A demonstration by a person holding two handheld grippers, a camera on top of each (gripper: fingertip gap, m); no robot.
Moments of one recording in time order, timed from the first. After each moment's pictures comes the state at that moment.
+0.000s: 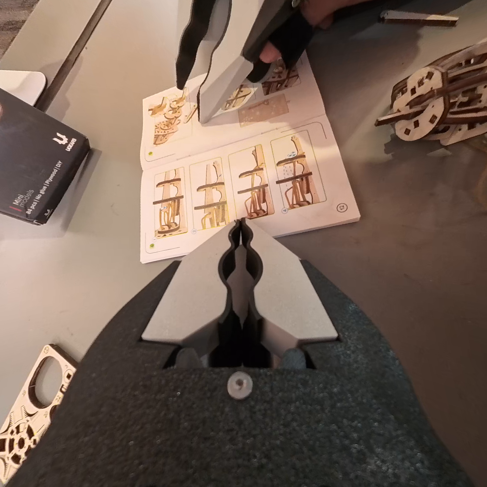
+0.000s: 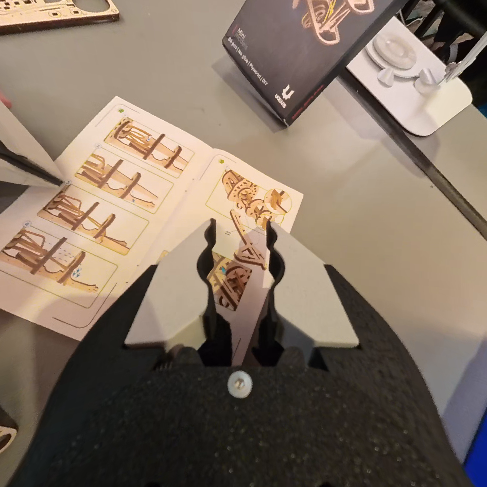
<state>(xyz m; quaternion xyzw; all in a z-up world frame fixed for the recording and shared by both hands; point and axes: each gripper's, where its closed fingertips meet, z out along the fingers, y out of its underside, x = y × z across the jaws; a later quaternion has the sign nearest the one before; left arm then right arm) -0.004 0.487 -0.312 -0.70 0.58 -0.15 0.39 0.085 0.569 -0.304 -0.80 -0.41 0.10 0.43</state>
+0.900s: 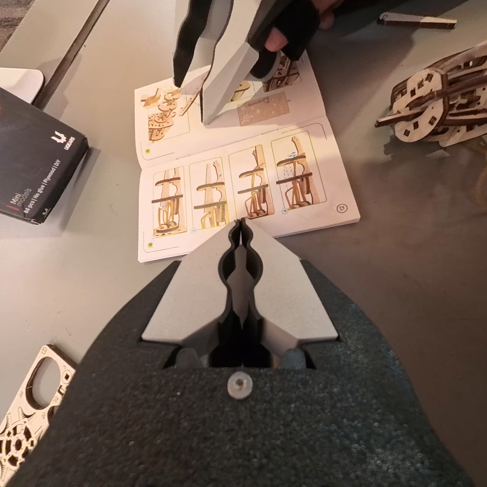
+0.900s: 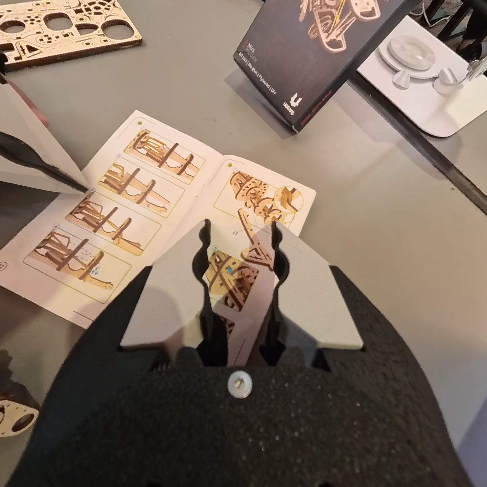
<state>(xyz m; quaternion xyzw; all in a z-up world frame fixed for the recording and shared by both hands) -0.004 0.487 -0.312 -0.70 0.58 -0.15 0.39 0.083 0.567 -0.301 -0.80 -0.41 0.14 0.42</state>
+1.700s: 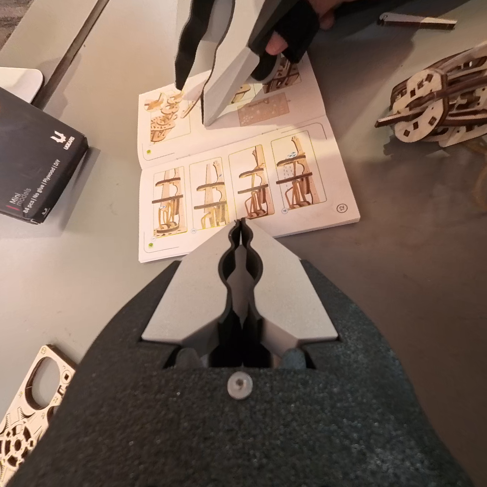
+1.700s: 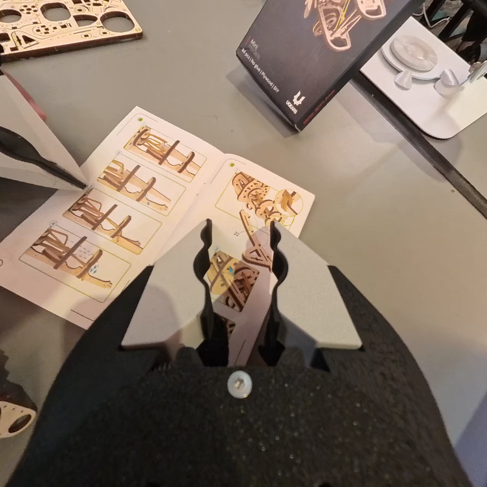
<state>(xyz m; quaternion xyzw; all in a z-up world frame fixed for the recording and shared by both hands) -0.004 0.487 -0.313 -0.70 0.58 -0.15 0.39 0.083 0.566 -0.303 -0.80 -0.42 0.13 0.42</state>
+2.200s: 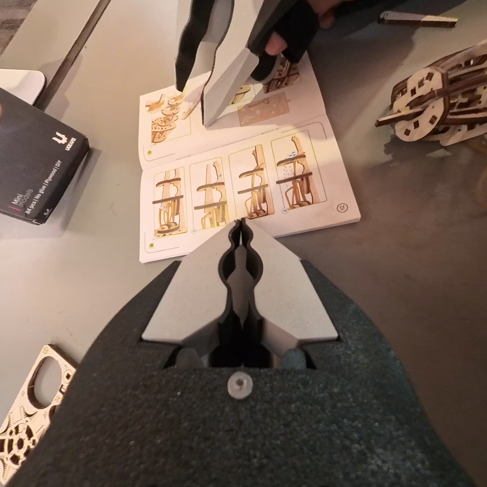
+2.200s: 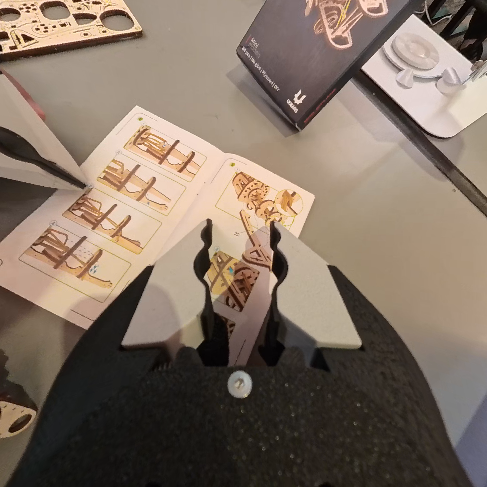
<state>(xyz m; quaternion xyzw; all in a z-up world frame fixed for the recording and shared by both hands) -0.004 0.487 -0.313 -0.70 0.58 -0.15 0.39 0.083 0.566 -0.303 -0.80 -0.42 0.13 0.42</state>
